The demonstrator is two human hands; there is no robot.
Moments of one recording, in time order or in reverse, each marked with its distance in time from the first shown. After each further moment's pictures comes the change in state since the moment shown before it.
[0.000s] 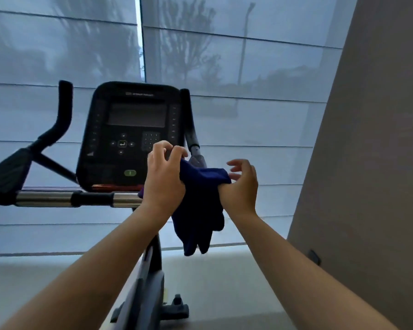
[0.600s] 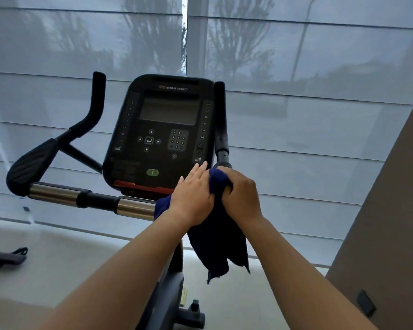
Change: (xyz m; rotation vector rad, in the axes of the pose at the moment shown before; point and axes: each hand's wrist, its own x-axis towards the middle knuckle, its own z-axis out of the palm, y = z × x) left_hand 0.033 -0.048 0.095 0.181 -0.447 -0.196; right_hand 0.073 0.070 0.063 -0.196 -0.367 -0.364
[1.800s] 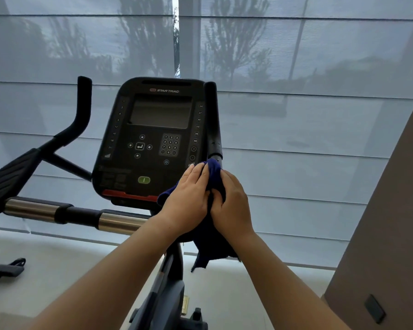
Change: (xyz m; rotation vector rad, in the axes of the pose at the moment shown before) left_hand 0.018 0.003 0.007 -0.009 0.101 0.181; right_hand 0.000 0.013 0.015 0.166 0.050 0.095
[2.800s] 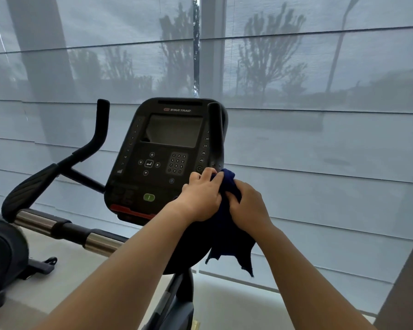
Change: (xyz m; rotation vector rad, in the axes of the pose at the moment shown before) left_hand 0.083 0.024 0.004 0.245 -0.241 -0.232; right_hand 0.080 0.056 -0.035 -0.014 -0.251 0.019
